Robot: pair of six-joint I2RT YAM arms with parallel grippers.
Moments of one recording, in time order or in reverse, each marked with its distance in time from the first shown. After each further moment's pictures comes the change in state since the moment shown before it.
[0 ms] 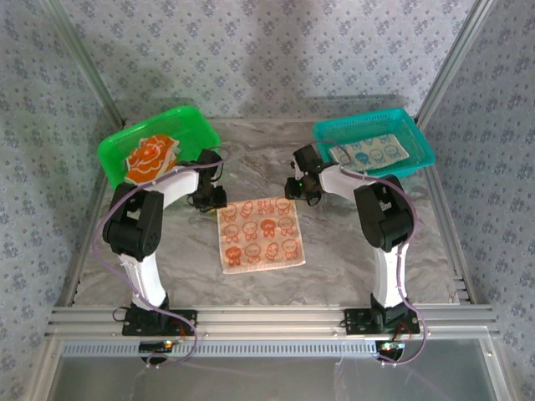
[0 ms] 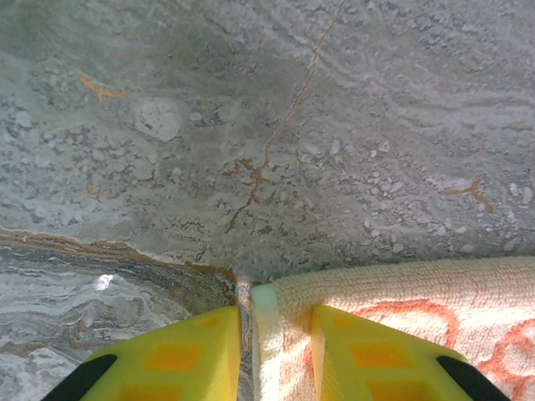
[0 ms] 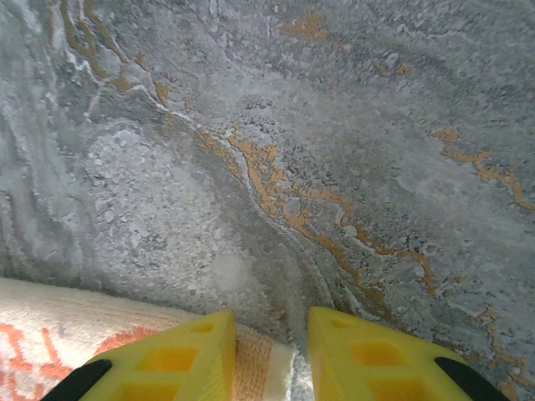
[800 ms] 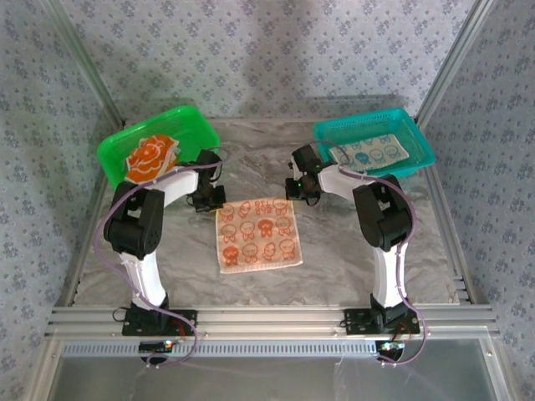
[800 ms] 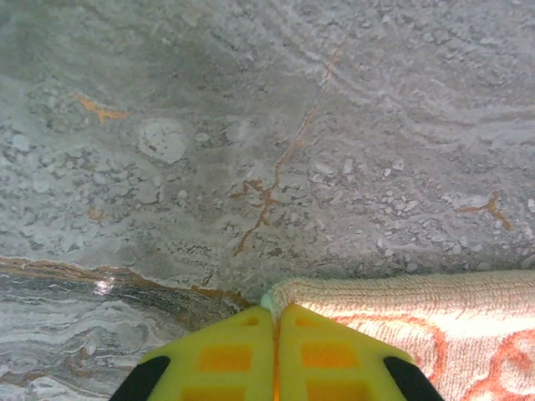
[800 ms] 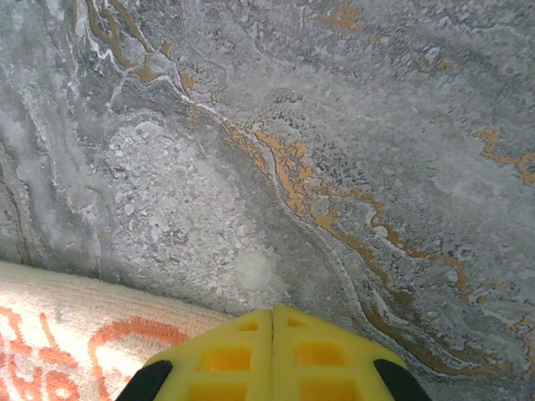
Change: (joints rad) left arm 0.008 0.016 -0.005 0.026 0.013 0.016; right arm 0.004 0.005 0.006 -0.003 -0.027 -0.014
